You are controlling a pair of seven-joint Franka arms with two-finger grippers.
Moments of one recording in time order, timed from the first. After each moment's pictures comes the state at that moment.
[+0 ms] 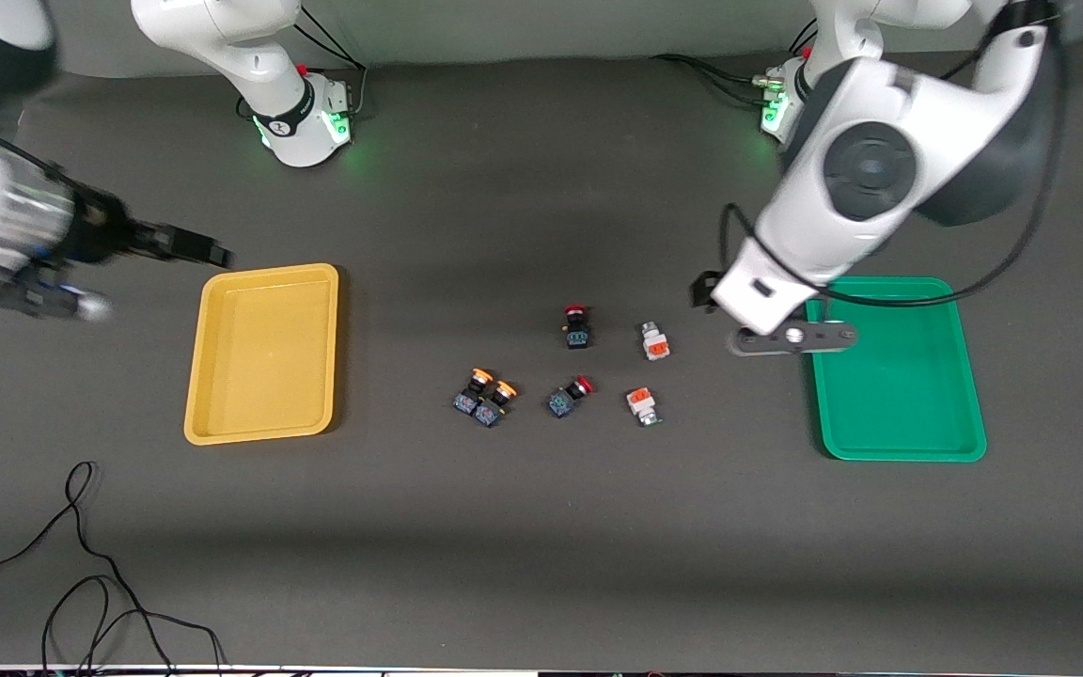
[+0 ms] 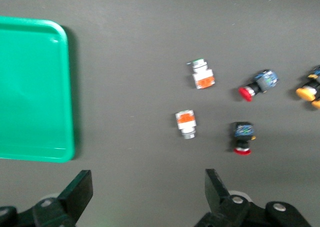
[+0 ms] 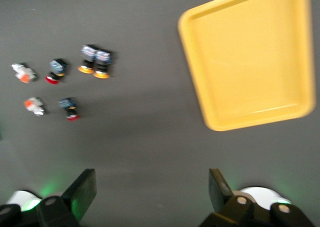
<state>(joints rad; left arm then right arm) -0.43 0.24 -0.07 -1.59 -0.02 1.74 -0.57 0.22 0.08 -0.09 -1.62 0.30 1.50 0.36</state>
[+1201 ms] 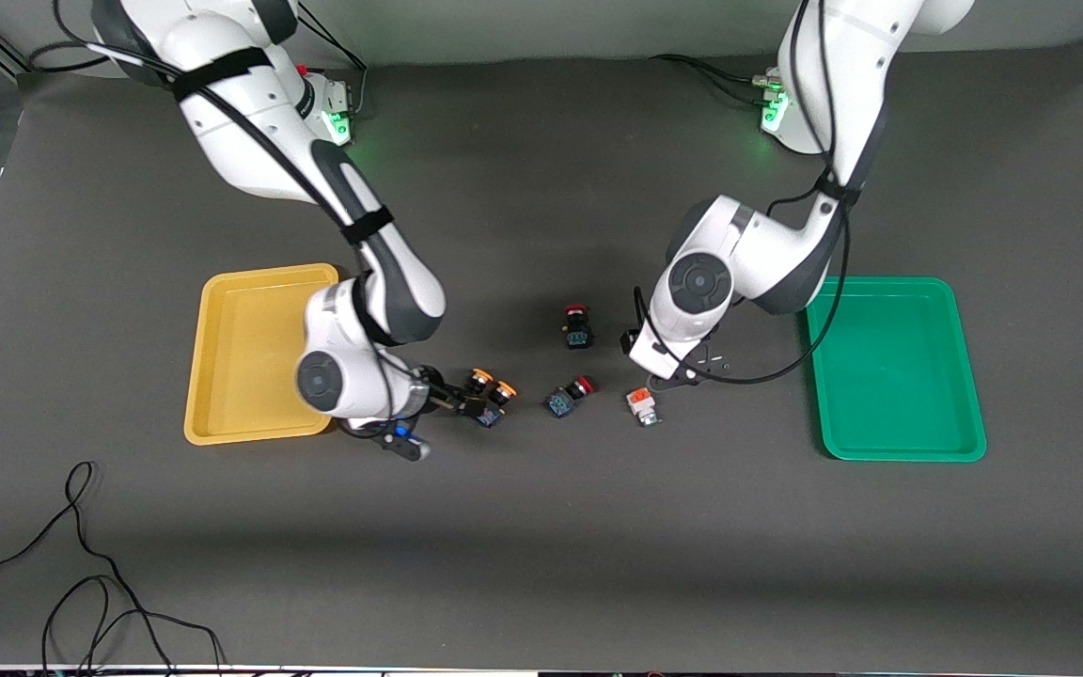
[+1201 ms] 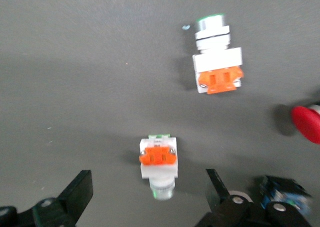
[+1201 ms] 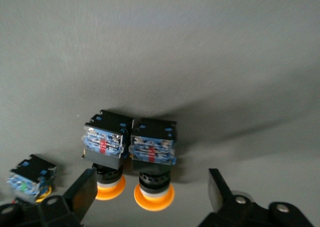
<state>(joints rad) -0.52 0.53 -0.07 -1.87 -0.04 2.24 -0.77 0.54 0.75 -0.08 -1.60 0.51 2.23 0.59</state>
